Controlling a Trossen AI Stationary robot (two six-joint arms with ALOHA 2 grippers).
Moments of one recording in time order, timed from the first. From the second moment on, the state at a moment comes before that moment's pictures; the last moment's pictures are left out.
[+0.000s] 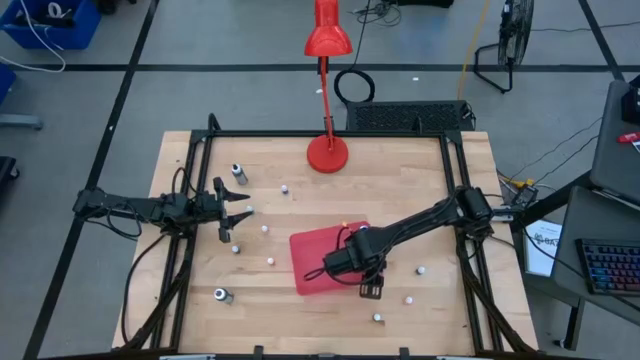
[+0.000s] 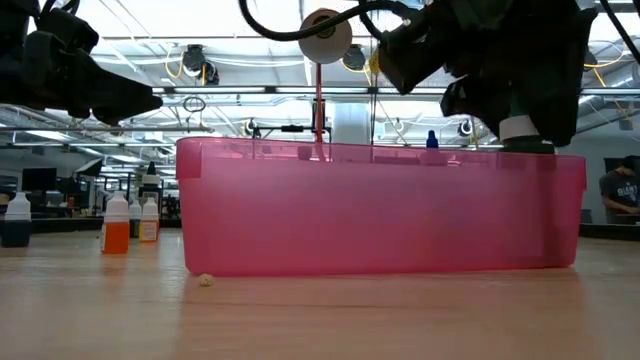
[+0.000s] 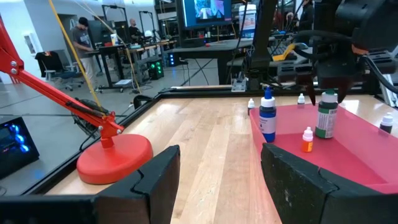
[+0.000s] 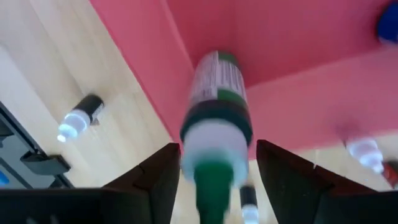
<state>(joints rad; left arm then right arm) -0.15 0.11 0.01 0.08 -0.34 0.07 0.31 2.02 1.64 -1.39 -0.22 0.47</state>
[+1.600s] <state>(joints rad) -0.15 0.11 0.01 0.08 -0.34 0.07 0.70 1.82 1.28 -0.80 0.02 0.66</state>
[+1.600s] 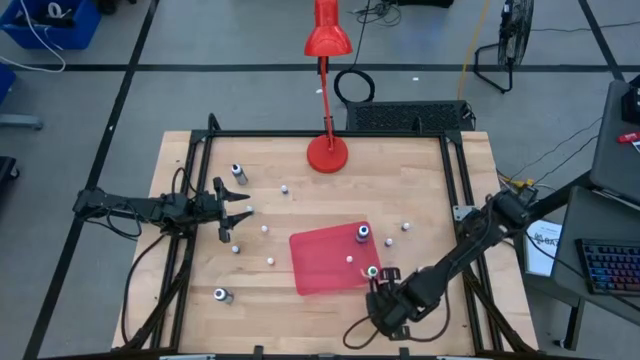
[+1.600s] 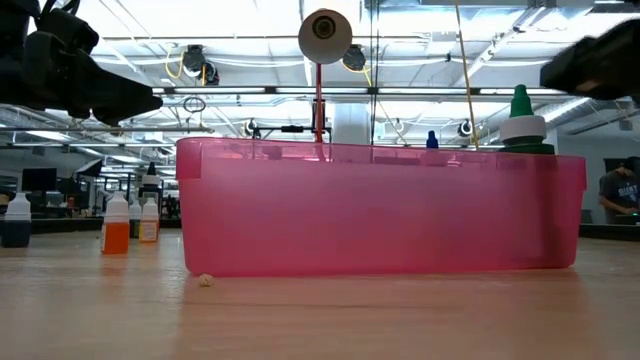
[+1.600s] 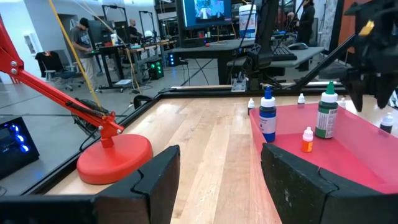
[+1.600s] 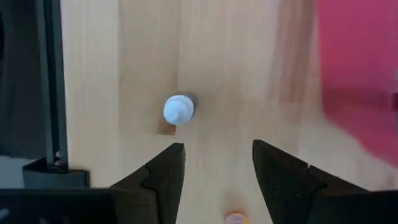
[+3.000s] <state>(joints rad) -0.15 0.11 0.01 0.08 -0.34 0.07 0.69 1.91 1.20 -0.50 -0.06 0.54</state>
